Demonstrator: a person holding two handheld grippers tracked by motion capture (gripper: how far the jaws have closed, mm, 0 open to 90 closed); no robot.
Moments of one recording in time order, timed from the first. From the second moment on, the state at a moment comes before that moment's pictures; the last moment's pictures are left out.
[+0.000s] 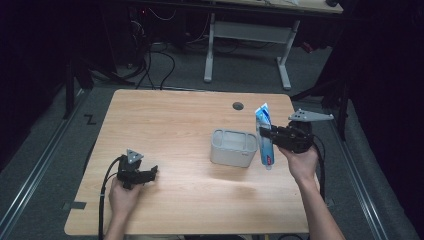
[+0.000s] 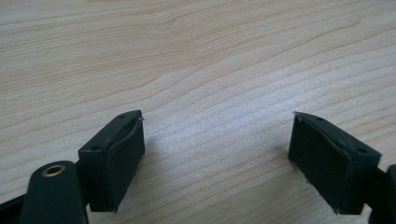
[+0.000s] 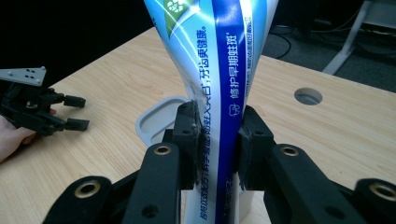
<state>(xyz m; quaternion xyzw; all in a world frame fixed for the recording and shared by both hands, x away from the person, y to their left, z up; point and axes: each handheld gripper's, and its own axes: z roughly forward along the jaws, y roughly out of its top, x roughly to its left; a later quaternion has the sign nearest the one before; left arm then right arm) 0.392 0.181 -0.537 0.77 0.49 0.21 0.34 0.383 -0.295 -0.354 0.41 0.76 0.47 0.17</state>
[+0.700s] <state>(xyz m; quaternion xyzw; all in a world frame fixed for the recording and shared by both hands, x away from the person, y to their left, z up) 0.392 0.181 -0.537 0.77 0.49 0.21 0.34 0.410 -0.264 -0.332 0.39 0.77 0.49 0.16</state>
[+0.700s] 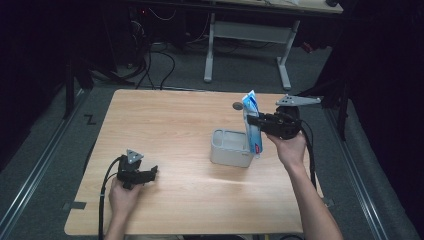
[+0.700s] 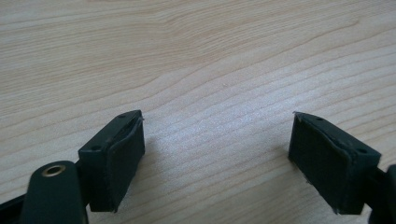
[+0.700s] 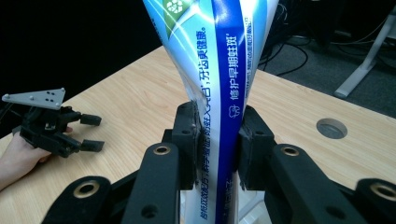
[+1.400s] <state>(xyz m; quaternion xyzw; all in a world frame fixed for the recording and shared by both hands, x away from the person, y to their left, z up) 0.392 0.181 -0.537 0.77 0.49 0.21 0.34 0.438 -0.231 -0.335 0.38 0.76 0.49 0.18</state>
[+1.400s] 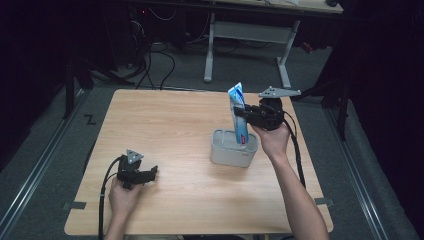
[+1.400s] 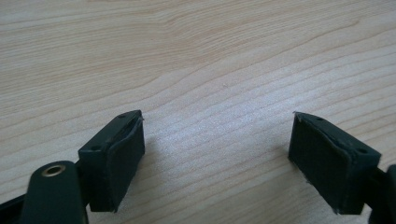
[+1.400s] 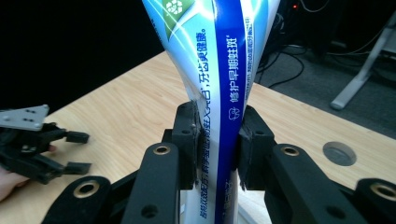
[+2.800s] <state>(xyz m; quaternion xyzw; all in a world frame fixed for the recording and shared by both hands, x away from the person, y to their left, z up) 0.392 0.181 -0.537 0.77 0.49 0.21 0.34 0.443 -0.215 -0.384 0.39 0.81 0.41 0.18</state>
